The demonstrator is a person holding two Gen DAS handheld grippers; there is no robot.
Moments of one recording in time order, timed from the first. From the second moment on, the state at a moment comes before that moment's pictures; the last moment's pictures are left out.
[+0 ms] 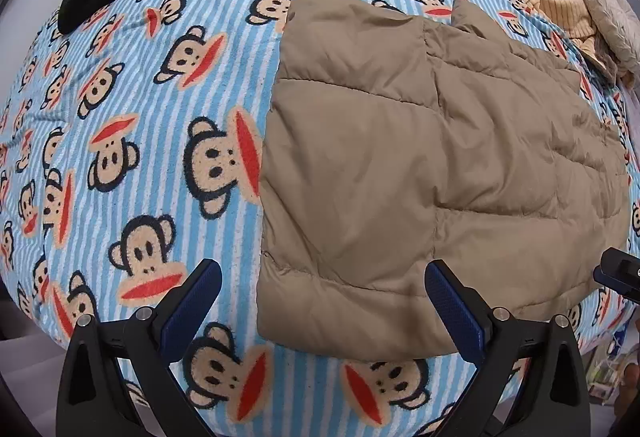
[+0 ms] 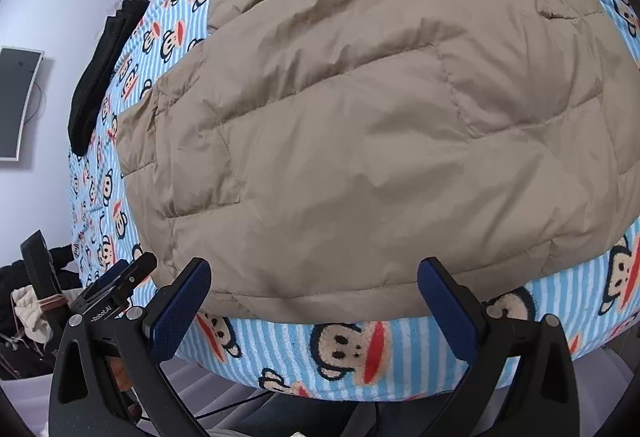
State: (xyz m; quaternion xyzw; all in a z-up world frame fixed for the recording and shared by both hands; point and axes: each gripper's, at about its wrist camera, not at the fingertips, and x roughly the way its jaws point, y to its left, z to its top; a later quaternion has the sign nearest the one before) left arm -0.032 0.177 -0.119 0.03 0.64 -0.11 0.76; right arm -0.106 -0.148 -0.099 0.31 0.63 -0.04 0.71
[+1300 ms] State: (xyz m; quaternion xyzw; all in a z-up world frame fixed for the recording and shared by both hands) left arm 0.033 0.210 -0.179 -0.11 0.66 -0.34 0.66; right arm -0.075 -0.127 -0.133 0.28 0.64 -0.05 0.72
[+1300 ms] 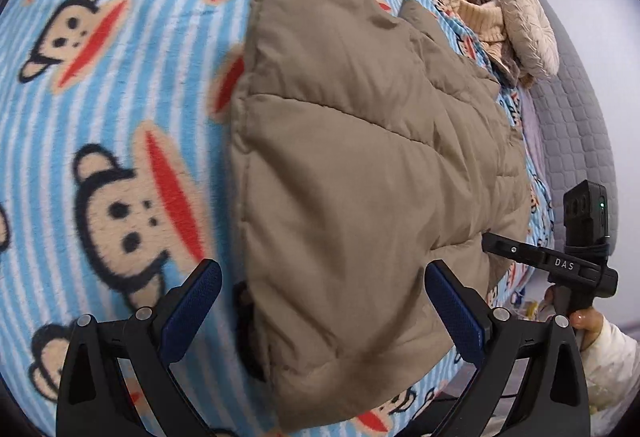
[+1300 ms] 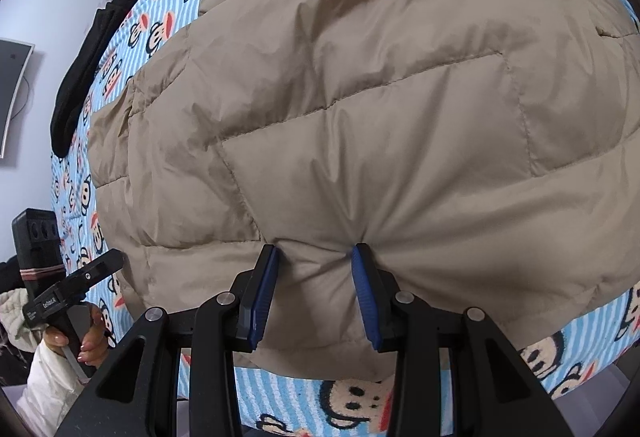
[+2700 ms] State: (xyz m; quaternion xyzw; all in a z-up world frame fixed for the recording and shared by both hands) left arm 0.015 0.088 -0.058 -0.13 0.61 -0.39 0.68; right arm 0.032 -0.209 -0.155 0.26 0.56 -0.03 0.79
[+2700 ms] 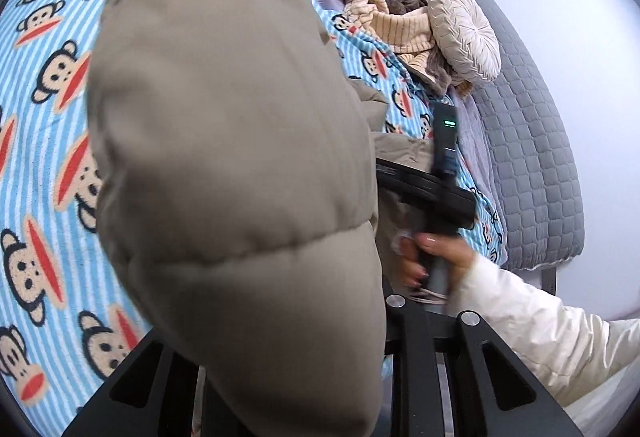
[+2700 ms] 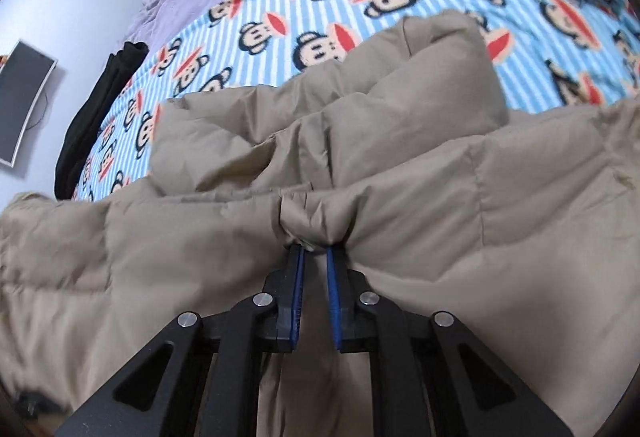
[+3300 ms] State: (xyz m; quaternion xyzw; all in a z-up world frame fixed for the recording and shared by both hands) left arm 0.000 0.012 -0.022 -0.09 0.63 -0.37 0.68; right arm -0.119 -0.169 -0.147 0.36 0.58 0.01 0.73
